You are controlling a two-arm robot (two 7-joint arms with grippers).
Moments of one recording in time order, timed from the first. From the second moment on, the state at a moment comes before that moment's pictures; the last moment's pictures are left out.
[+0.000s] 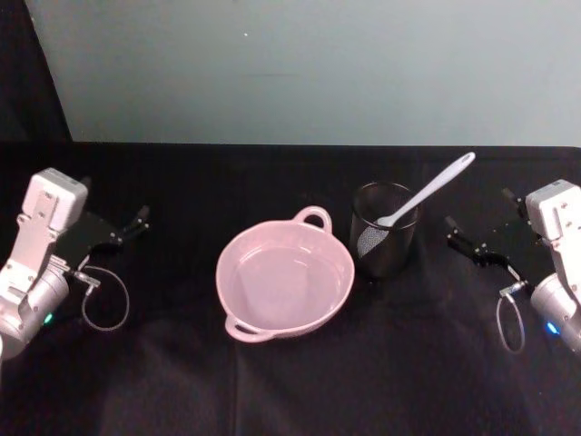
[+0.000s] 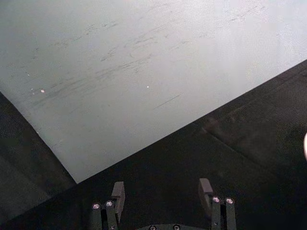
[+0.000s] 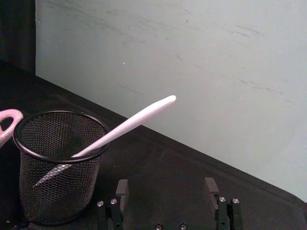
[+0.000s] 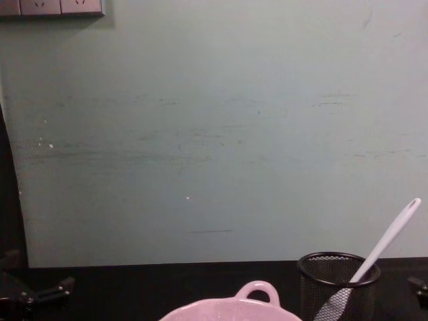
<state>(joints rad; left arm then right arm) -0.20 0.60 0.45 -1.41 -0.25 -0.12 0.03 0.20 0.60 -0.45 -1.41 0.25 -0.12 -0.03</state>
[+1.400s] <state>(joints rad) -0.20 0.60 0.45 -1.41 -0.25 -0.12 0.03 -0.09 0.46 -0.21 -1.63 0.78 -0.22 0.17</state>
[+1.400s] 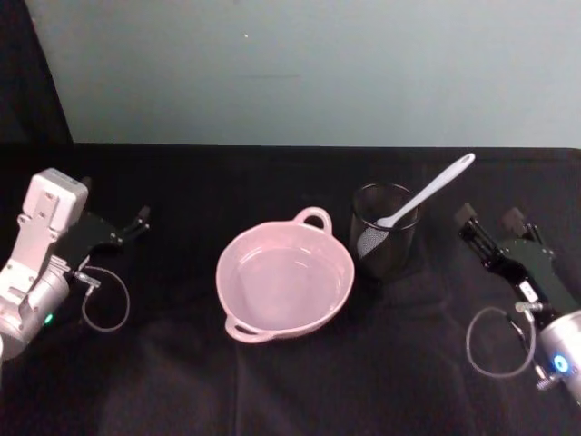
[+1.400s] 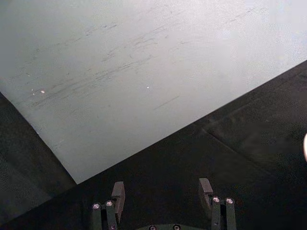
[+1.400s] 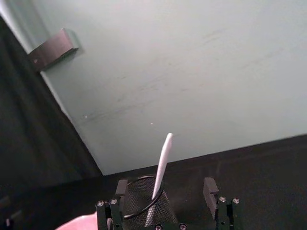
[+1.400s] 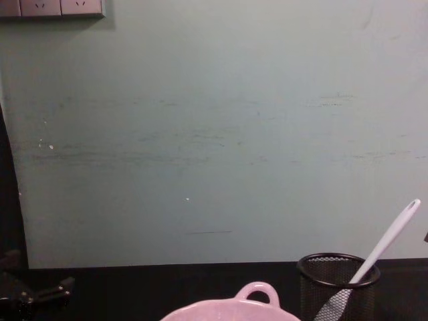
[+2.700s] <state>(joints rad) -0.20 0.60 0.45 -1.41 -0.25 -0.12 0.03 0.07 0.22 -0.17 -1.48 0.82 -0.11 0.18</state>
